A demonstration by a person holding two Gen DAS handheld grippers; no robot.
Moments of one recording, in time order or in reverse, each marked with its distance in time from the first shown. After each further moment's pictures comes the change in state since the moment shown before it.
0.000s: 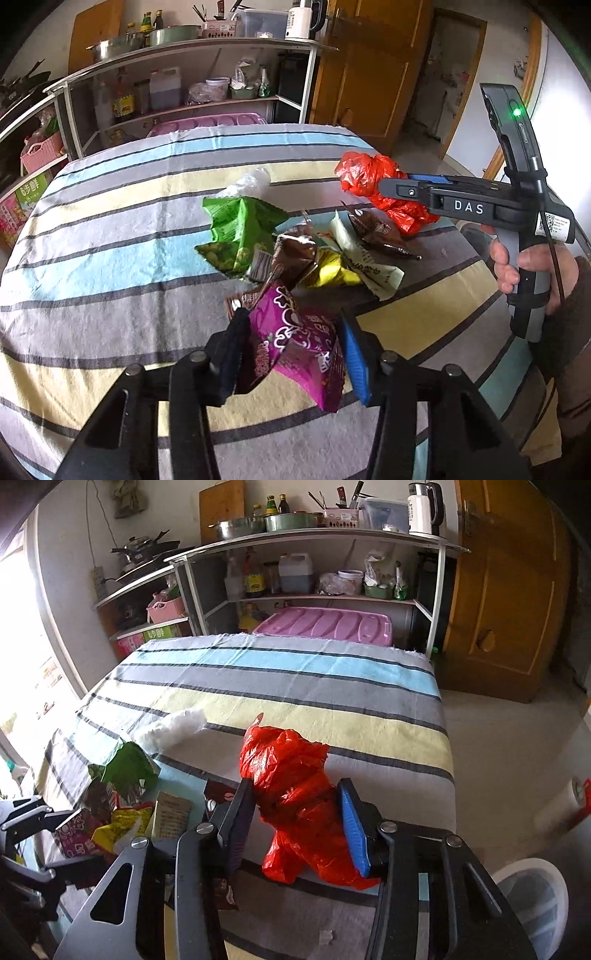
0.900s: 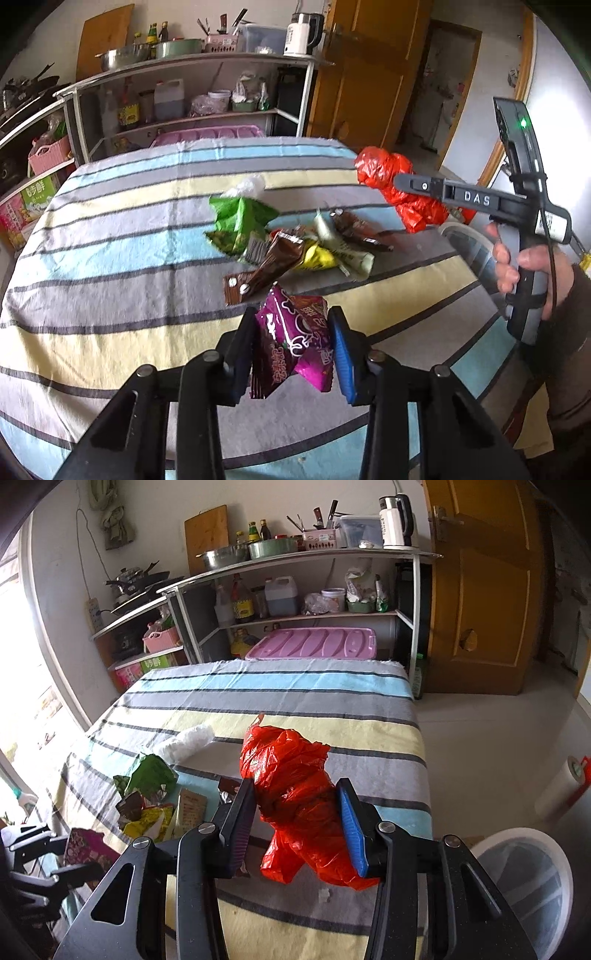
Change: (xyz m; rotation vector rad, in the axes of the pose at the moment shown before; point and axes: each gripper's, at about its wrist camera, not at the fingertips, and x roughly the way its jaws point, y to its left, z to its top) left arm -0.032 -0.009 -0.015 -0.003 -0.059 -0.010; right arm -0.050 -0.008 -0.015 0.085 -0.096 -0.008
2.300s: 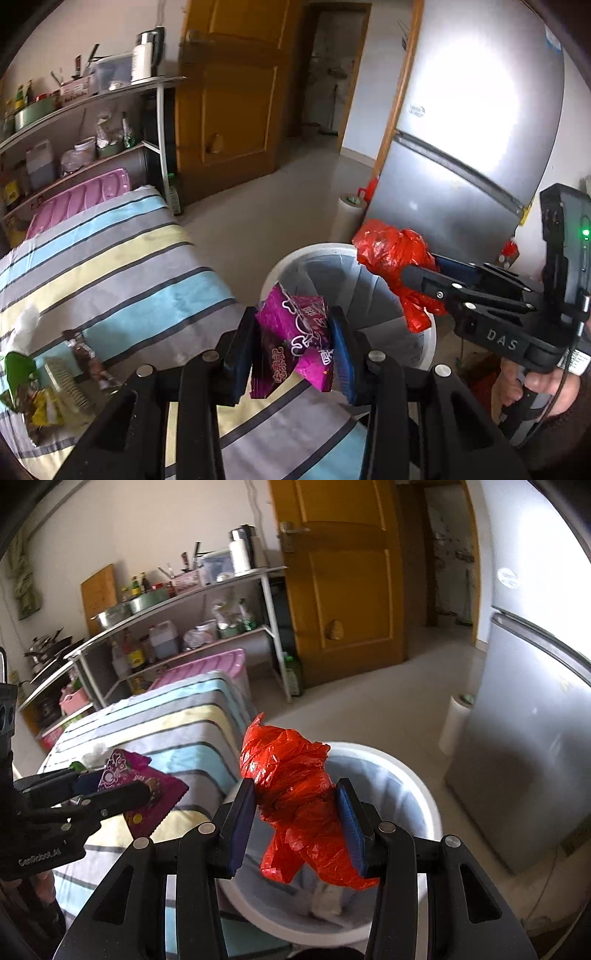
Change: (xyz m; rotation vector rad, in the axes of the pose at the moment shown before) left arm 0.060 -0.219 0.067 0.290 -0.008 -0.285; right arm -0.152 -0.132 -0.098 0.287 -0.089 -0.345
